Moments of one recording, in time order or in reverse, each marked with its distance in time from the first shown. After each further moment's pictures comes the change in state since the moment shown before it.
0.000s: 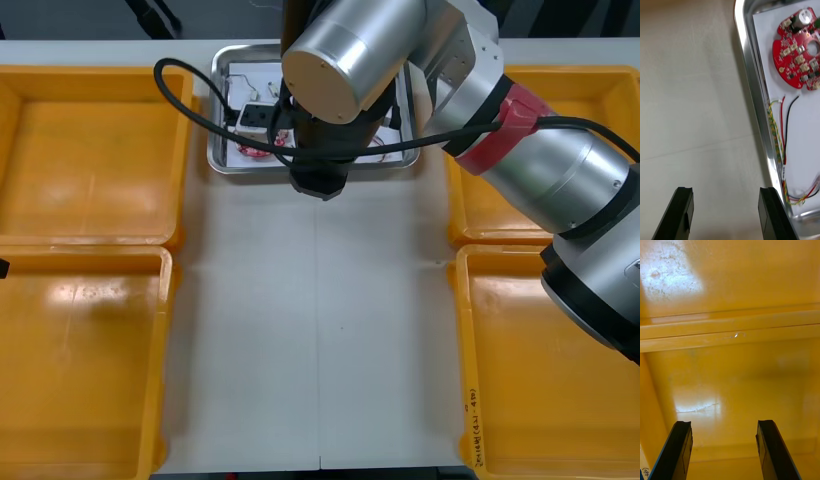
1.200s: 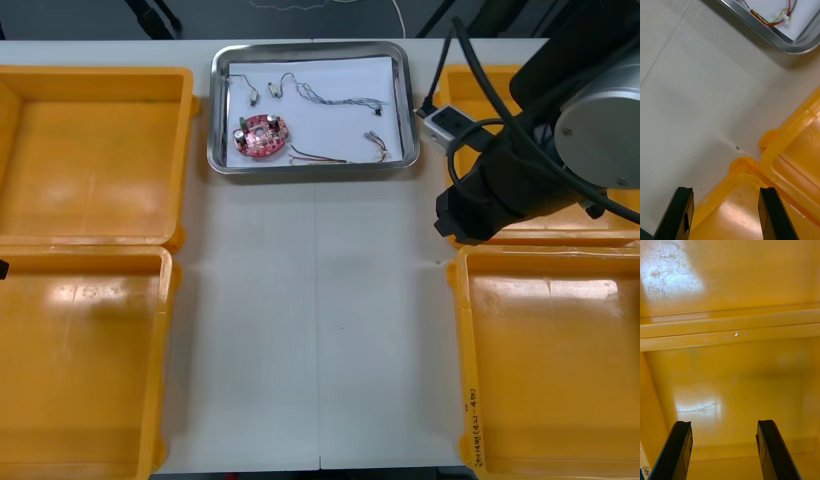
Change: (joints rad) right arm 0.537 -0.281 -0.439 -0.687 -0.048 0.295 -0.491; left arm 0.003 0.000 0.000 -0.001 0.000 0.000 0.000
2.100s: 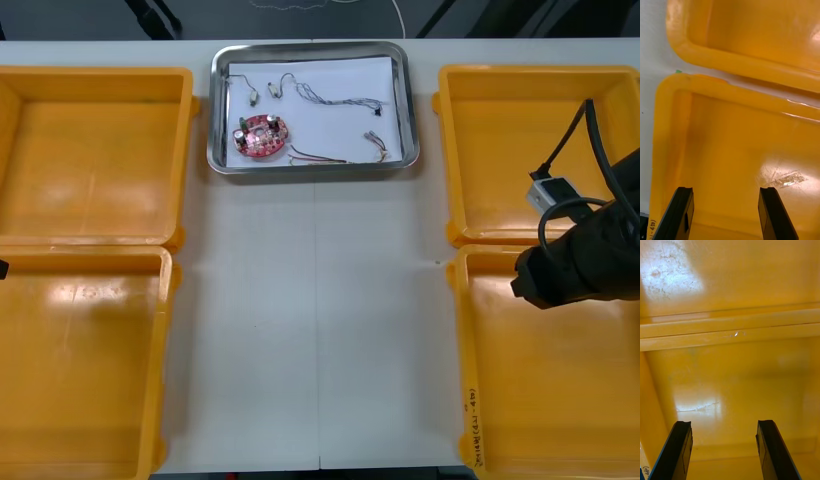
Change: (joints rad) right arm 0.379 -0.094 -0.184 -0.151 0.039 0.000 -0.244; left arm 0.000 0.000 0.000 0.000 0.000 0.000 0.000
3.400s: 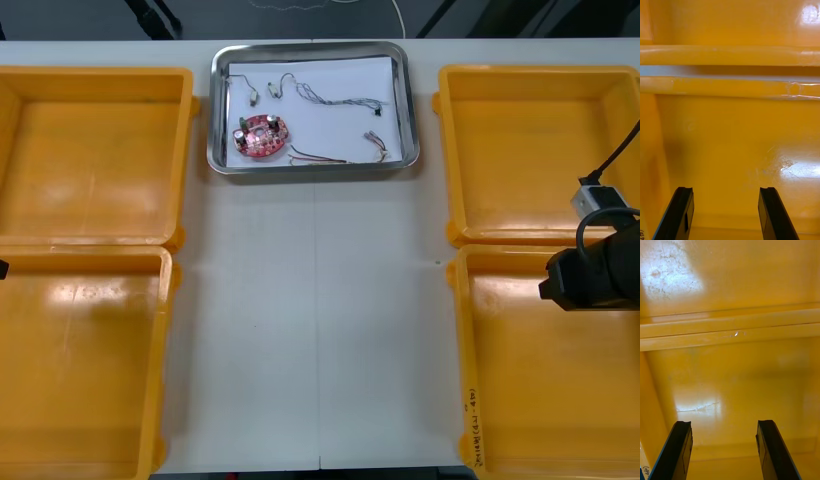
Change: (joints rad) right arm 0.101 0.004 -0.128 0.000 0.004 -0.036 -0.062; left arm 0.000 0.000 0.000 0.000 0.000 0.000 0.000
